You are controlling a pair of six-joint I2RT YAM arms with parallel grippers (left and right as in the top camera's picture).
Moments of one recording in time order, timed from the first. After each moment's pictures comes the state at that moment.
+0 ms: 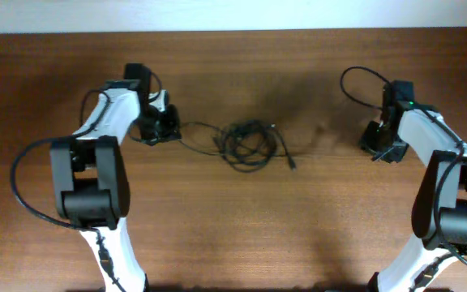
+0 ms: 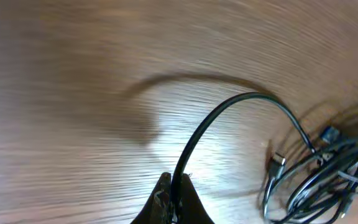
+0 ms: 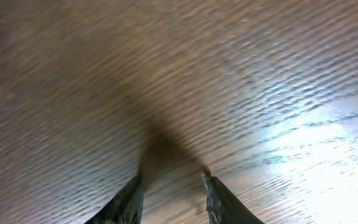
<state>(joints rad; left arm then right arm) 0.02 2.14 1.55 -0.91 0.38 -0.30 -0.16 1.97 1.25 -0.73 0.08 0.39</state>
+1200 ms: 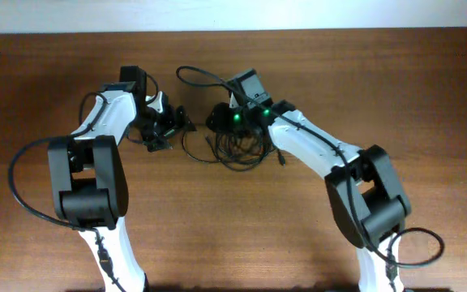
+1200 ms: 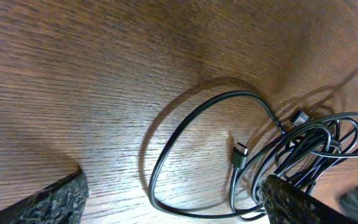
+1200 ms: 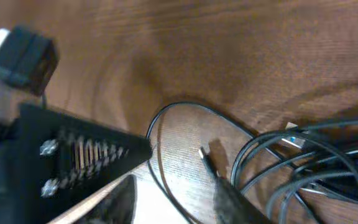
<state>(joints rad) 0.03 2.14 1.53 -0.89 0.49 -0.32 0.57 2.13 1.55 -0.32 -0.35 0.76</state>
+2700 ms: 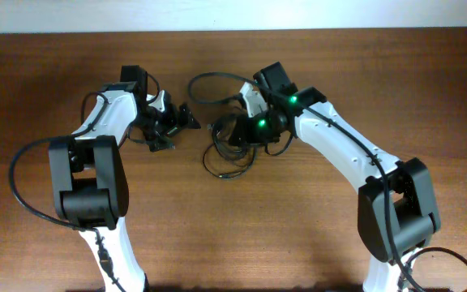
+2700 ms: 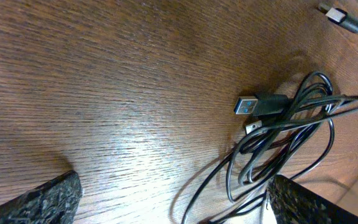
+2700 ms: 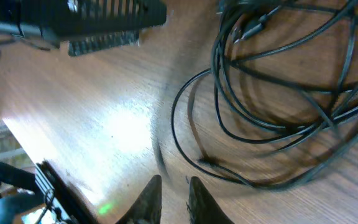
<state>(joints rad) 0.03 2.14 1.53 -0.88 0.54 -0.32 0.49 1.98 1.55 -0.75 -0.57 0.31</state>
